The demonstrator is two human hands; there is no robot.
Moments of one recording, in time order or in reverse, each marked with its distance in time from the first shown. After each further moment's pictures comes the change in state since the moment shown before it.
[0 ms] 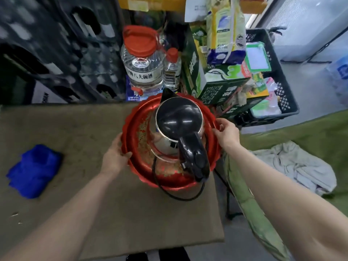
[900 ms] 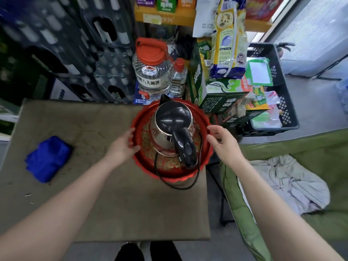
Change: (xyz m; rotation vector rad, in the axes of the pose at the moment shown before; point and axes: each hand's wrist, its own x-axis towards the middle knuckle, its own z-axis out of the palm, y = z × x) left_hand -0.032 0.064 -0.017 0.066 -0.119 0.093; right_hand -0.056 -0.035 -0.057 0.063 -0.232 -0.254
